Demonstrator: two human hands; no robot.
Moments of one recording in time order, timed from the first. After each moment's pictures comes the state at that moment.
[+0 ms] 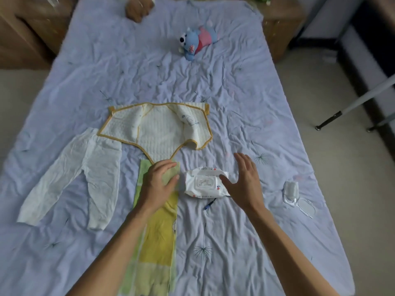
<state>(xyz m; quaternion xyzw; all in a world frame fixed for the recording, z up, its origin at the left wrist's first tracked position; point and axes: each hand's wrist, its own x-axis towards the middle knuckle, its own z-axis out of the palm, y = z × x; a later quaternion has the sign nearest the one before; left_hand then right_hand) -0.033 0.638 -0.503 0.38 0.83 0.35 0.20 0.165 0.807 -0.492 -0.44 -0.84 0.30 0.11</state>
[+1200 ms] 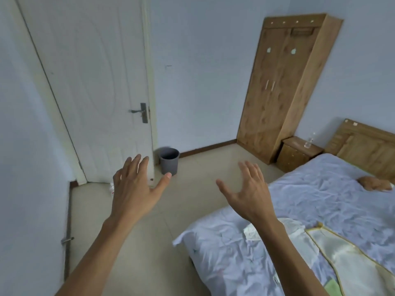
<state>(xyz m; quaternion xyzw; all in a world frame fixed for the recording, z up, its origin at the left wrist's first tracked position) 0.050 -0.202 -0.089 -0.13 0.95 0.16 -0.23 0.001 0.072 -0.078 0.09 -0.96 0.24 0.15</state>
